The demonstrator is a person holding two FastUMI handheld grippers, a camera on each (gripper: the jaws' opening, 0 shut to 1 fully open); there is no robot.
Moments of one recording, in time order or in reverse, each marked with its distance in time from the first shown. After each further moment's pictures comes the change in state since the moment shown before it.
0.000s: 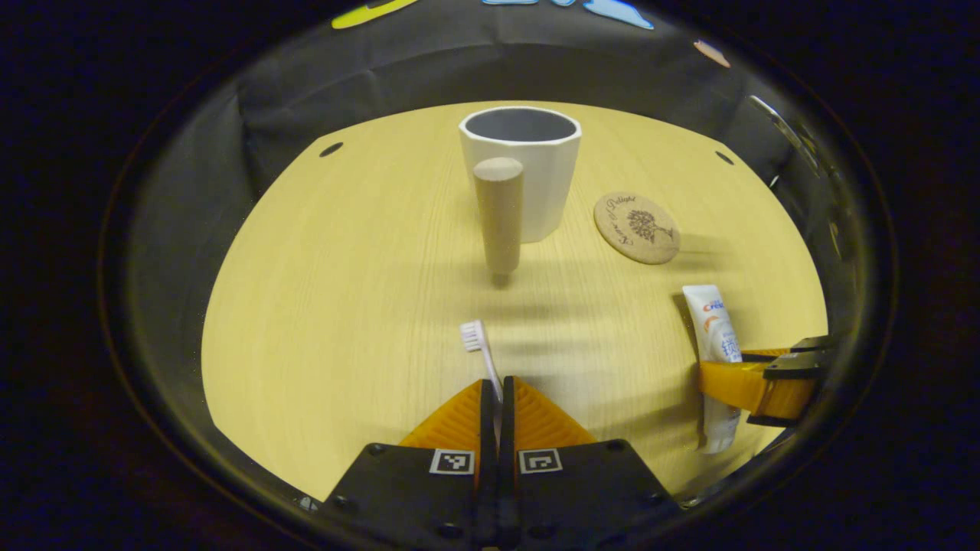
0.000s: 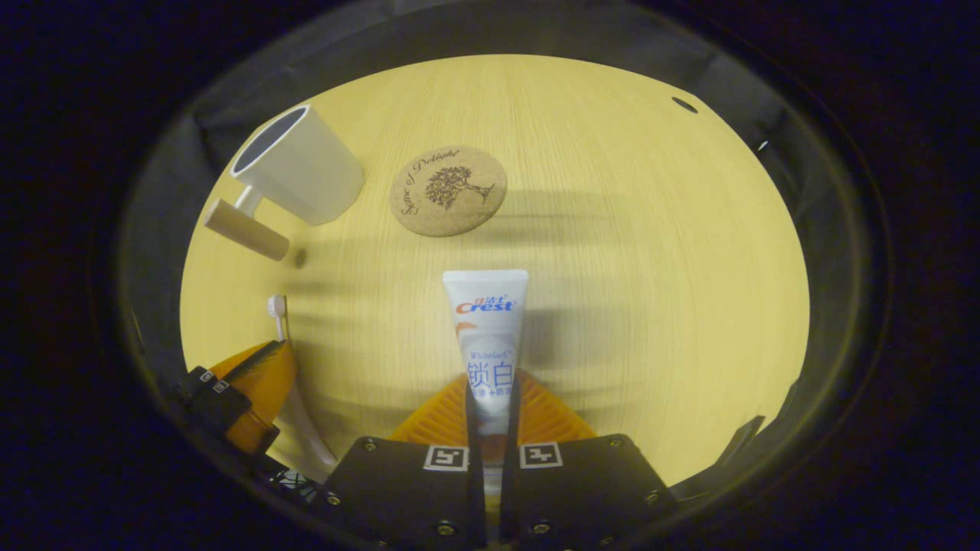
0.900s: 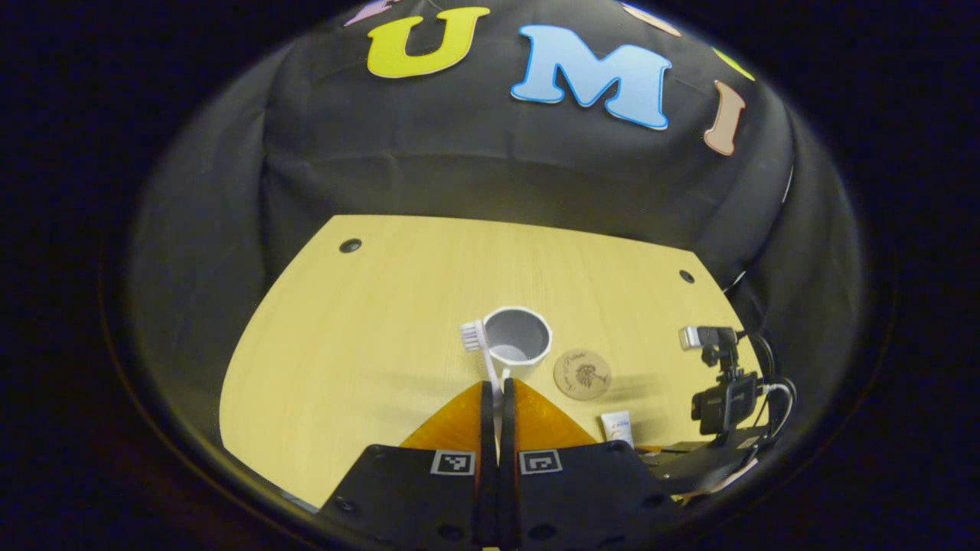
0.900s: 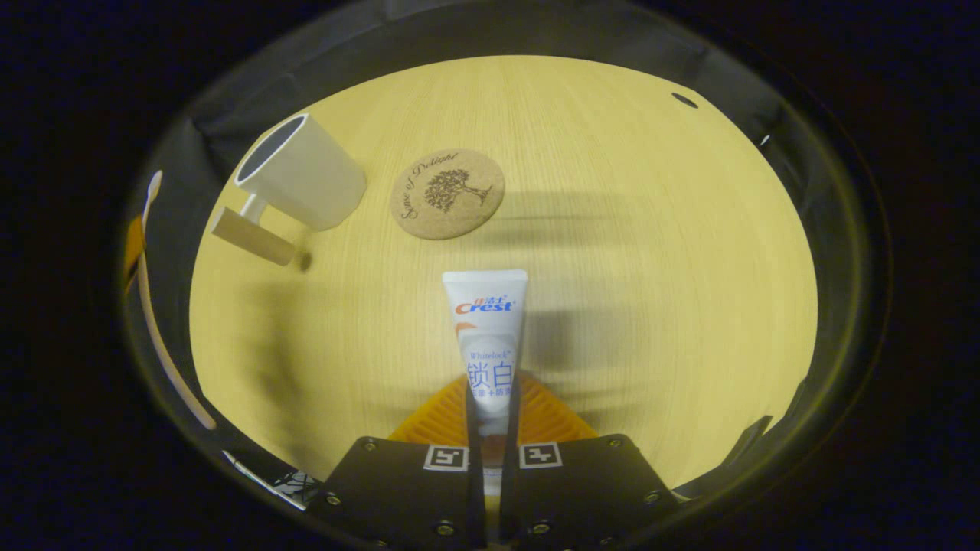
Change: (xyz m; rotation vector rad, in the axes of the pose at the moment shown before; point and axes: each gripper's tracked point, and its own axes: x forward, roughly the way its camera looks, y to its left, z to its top) left arm -0.149 0.007 0.182 -0.074 -0.348 -0.108; right arm 0.000 0.000 0.001 0.026 -0.011 0.049
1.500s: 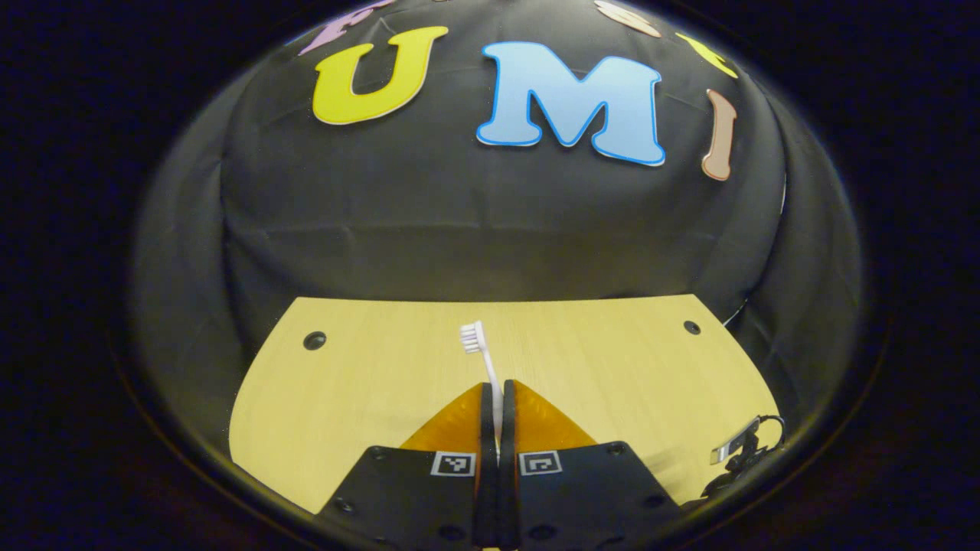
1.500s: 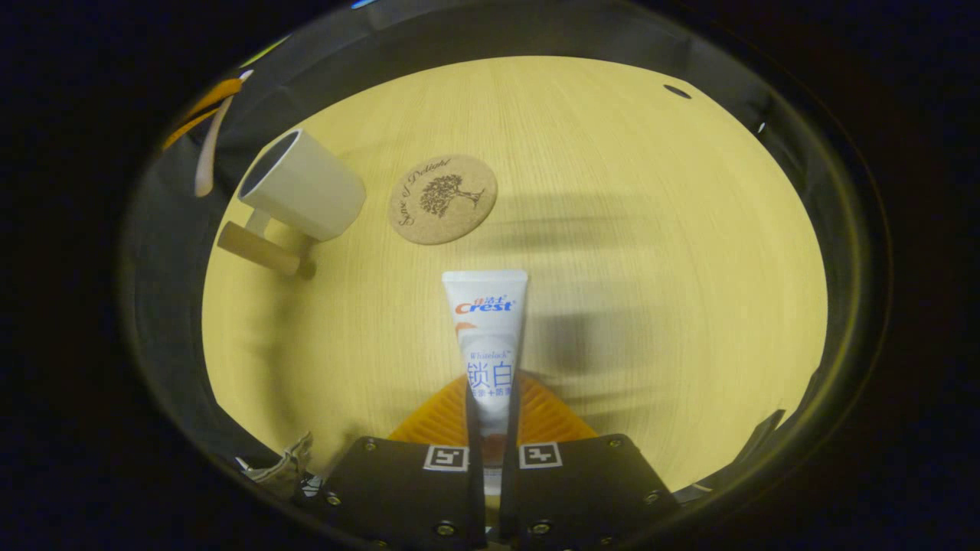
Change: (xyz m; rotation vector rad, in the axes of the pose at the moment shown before) left arm 0.104 -0.040 0.122 0.114 -0.161 -0.079; right arm 0.000 0.000 0.000 0.039 -0.022 0.048
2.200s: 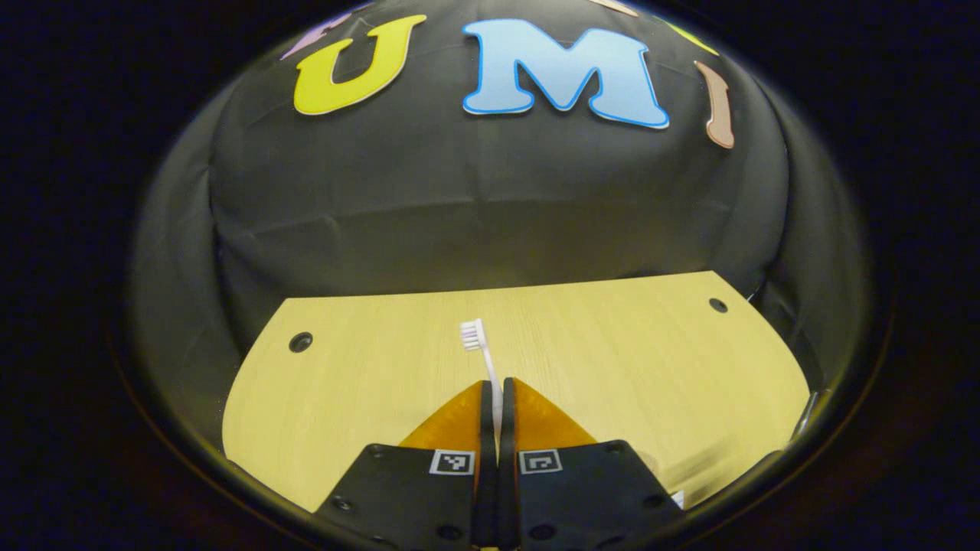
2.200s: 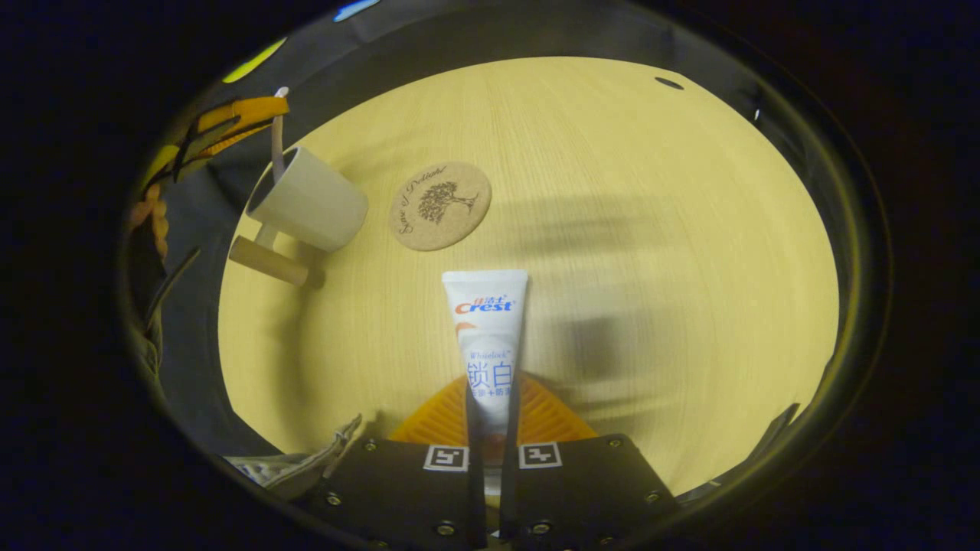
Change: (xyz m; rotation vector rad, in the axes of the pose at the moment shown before) left arm 0.051 0.008 -0.037 0.070 0.022 0.044; right arm 0.000 -0.001 0.000 0.036 -0.034 0.065
